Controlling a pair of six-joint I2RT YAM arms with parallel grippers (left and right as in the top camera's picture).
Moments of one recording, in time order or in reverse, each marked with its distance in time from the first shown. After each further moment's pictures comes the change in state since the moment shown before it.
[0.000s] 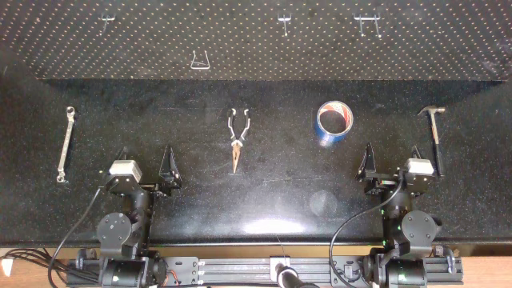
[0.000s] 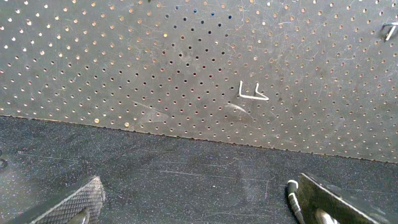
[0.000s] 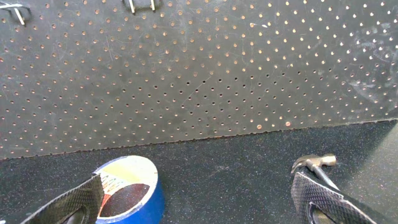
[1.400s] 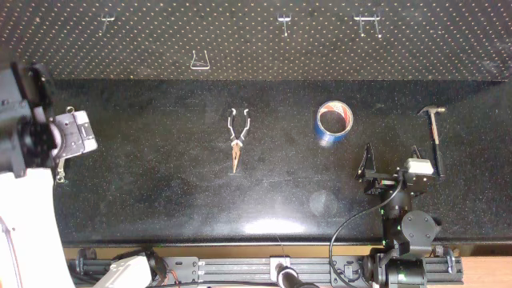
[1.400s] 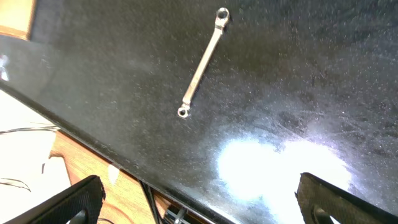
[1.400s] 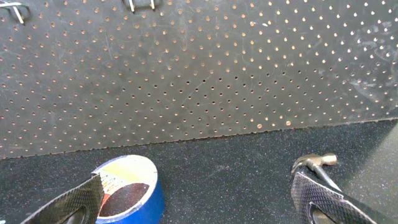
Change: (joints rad) left arm 0.317 1.284 1.515 -1.334 -0.332 0.150; right arm 0.000 0.001 -0.005 0.006 0.000 0.000
